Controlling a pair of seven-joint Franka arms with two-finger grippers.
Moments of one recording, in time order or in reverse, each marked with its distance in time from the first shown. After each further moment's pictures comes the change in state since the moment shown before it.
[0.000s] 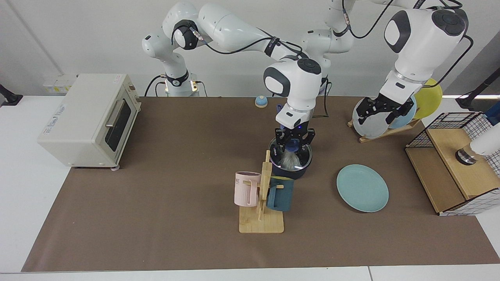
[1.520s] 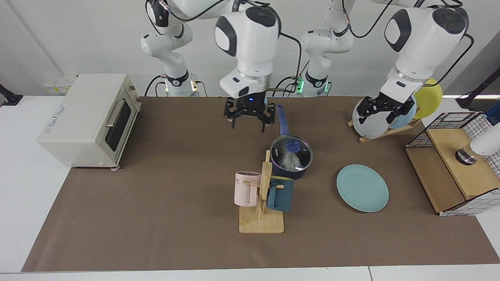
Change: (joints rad) left arm 0.000 -0.004 0.000 0.000 -0.001 0.001 0.000; right arm -0.214 -0.344 -0.025 -0.109 -0.002 -0.292 -0.153
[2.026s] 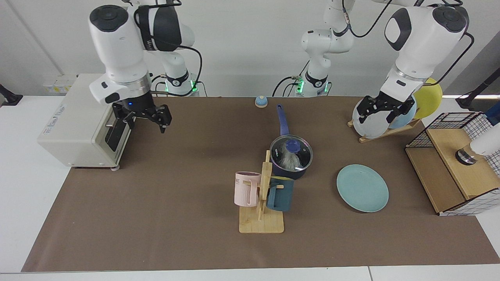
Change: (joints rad) left arm 0.000 -0.003 -0.002 0.000 0.000 0.000 0.000; right arm -0.413 -0.256 -0.002 -0.351 0.021 0.041 -0.460
